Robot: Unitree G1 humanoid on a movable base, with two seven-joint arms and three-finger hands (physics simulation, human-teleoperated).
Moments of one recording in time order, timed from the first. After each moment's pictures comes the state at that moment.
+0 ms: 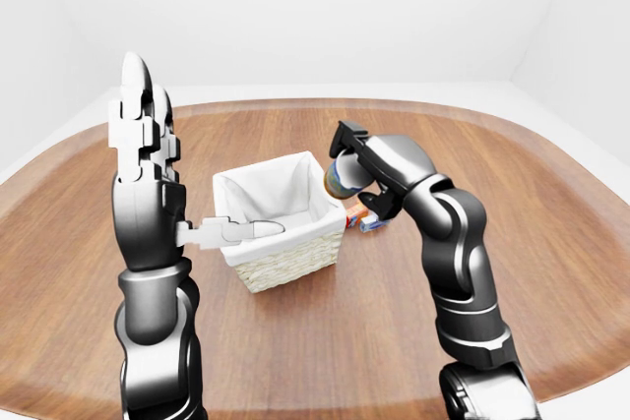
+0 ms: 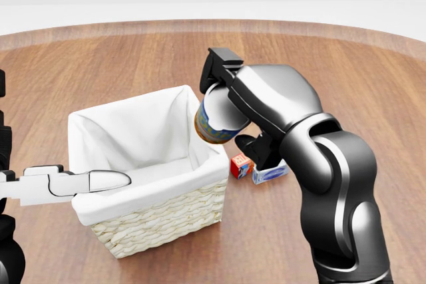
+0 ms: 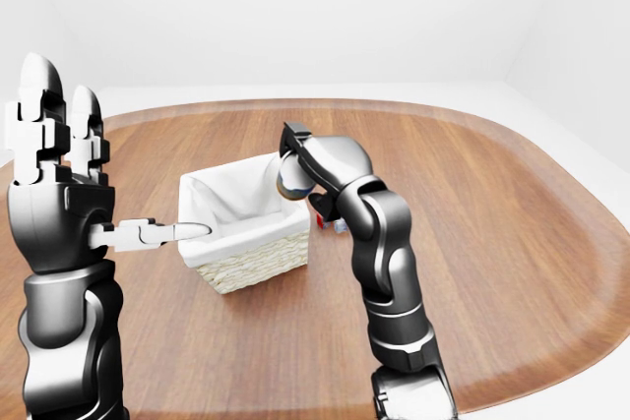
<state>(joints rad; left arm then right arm) -0.13 0.06 0.10 -0.69 0.17 0.09 -0.01 -0.52 -0.07 0.06 -0.27 -1.09 0.09 0.70</state>
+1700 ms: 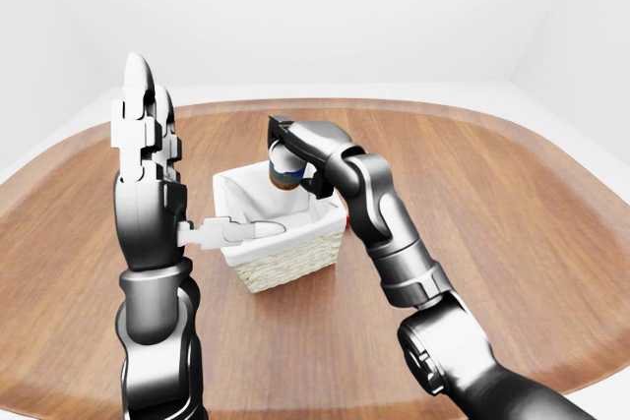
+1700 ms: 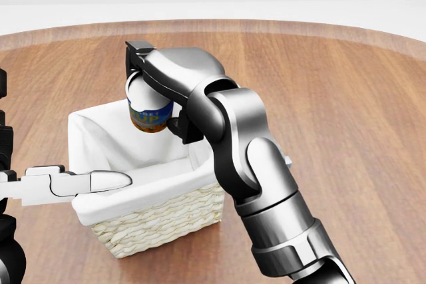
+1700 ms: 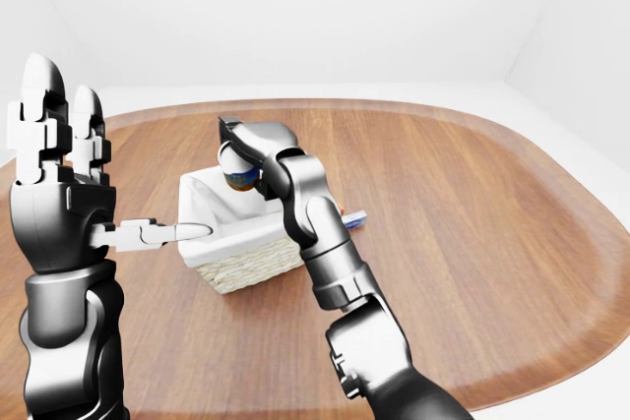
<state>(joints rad) -0.13 0.06 0.10 -0.69 0.18 0.09 -0.02 -0.89 0.11 0.15 0.30 -1.16 0.09 0.58</state>
